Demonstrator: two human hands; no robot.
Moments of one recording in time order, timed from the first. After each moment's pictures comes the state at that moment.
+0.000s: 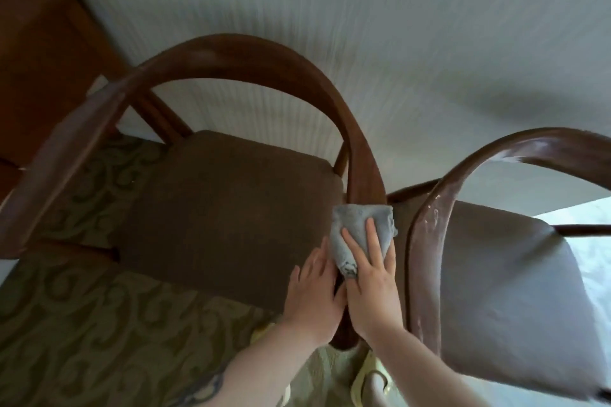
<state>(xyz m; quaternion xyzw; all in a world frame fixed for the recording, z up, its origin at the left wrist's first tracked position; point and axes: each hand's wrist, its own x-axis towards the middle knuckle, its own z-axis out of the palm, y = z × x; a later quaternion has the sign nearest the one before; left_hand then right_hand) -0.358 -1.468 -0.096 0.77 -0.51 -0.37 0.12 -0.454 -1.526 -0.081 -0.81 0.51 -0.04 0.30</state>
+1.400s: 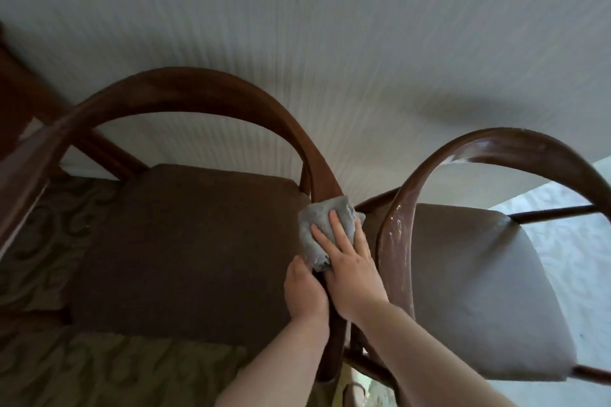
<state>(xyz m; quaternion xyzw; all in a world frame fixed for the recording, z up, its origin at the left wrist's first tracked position) -0.375 -1.537 -0.075 0.68 0.10 -0.50 0.53 -0.442 -1.584 -0.063 -0.87 0.46 0.07 0.19</state>
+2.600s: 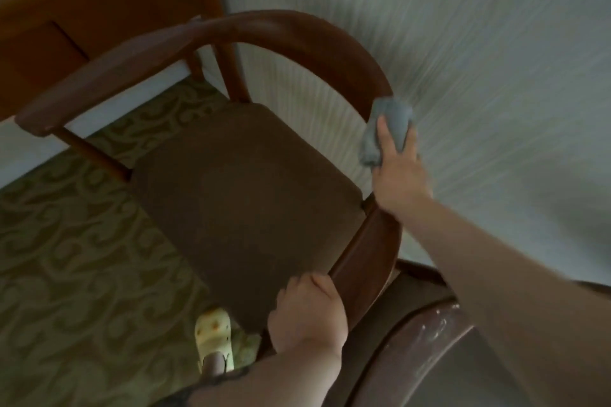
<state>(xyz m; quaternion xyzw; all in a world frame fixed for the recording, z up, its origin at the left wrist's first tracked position) -0.402 -1.577 -0.075 0.92 0.09 -0.32 0.21 -0.321 -1.760 -0.063 -0.93 0.32 0.06 0.16</state>
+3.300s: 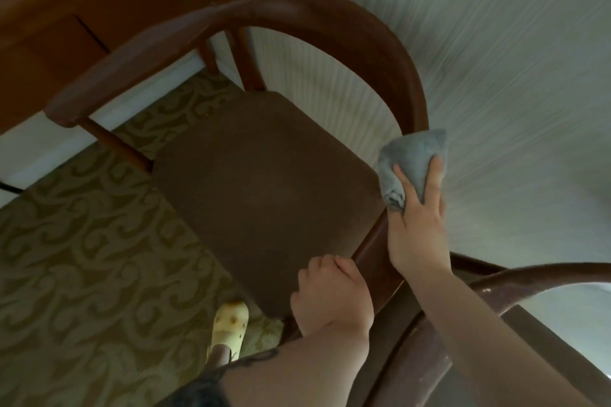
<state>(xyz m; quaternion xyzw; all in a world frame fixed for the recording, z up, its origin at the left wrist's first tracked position) -0.406 -1.575 -0.084 0.94 0.06 -0.27 0.20 -0.398 -1.691 -0.068 -0.89 0.34 -0.02 0.30</state>
